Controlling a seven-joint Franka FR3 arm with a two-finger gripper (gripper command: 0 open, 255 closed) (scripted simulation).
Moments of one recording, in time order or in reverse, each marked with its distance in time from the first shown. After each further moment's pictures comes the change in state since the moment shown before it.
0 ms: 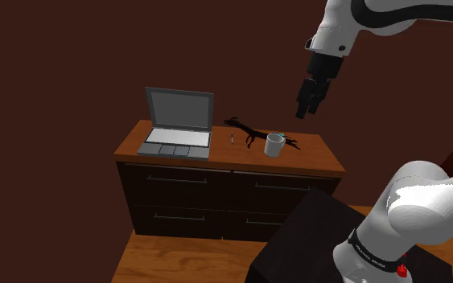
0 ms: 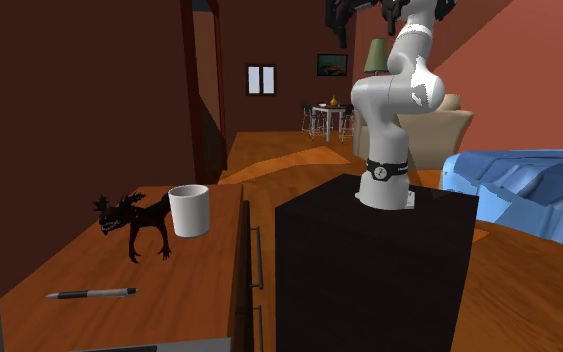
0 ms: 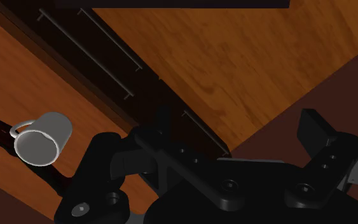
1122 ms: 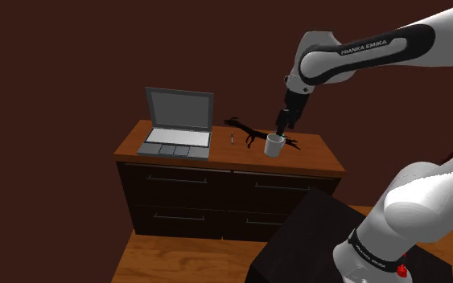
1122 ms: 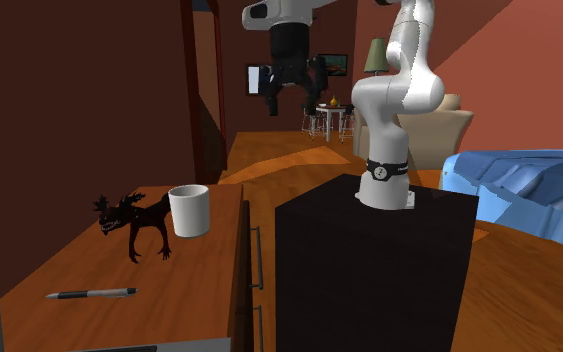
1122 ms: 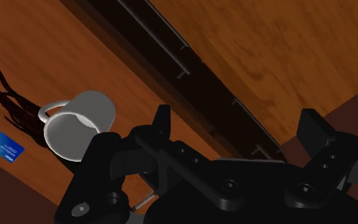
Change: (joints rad) arm -0.076 0.317 -0.129 -0.121 -0.129 0.460 -0.178
